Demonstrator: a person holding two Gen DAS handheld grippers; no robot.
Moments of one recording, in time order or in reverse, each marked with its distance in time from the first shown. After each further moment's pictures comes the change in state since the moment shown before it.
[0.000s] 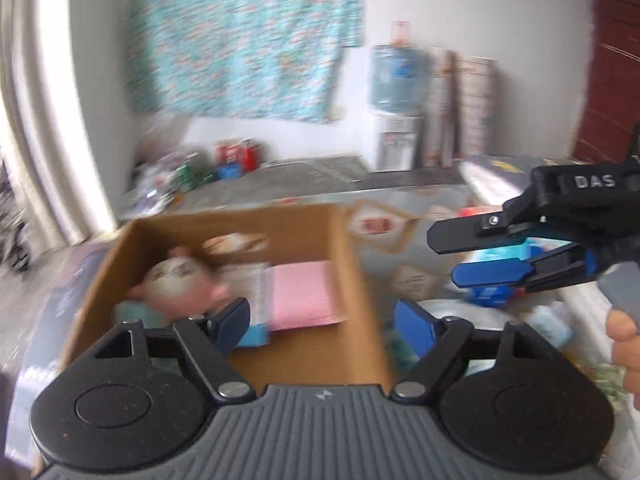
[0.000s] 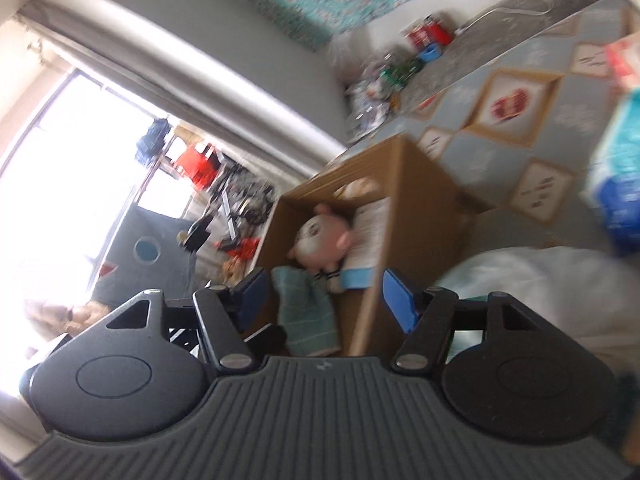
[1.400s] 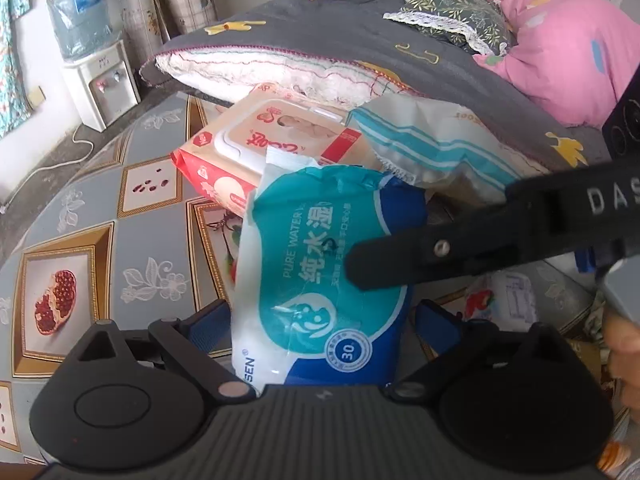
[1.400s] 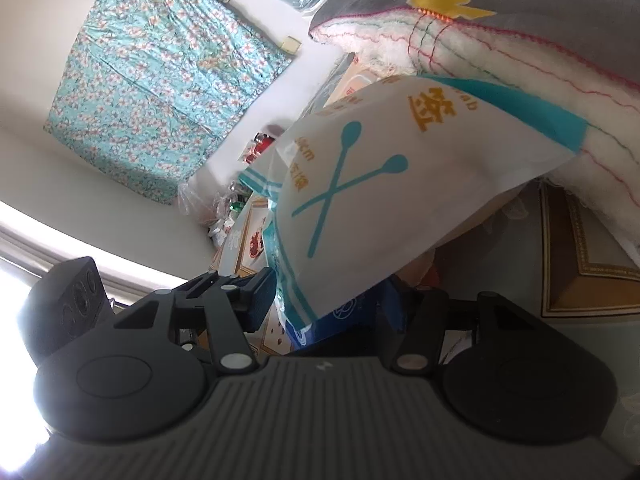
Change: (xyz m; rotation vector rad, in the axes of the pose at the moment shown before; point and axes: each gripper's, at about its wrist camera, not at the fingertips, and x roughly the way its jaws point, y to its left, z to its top) left arm 0.280 -0.192 0.034 0.601 0.328 -0.583; right arm 0.018 -0.226 0.019 0.367 -0.315 -0.268
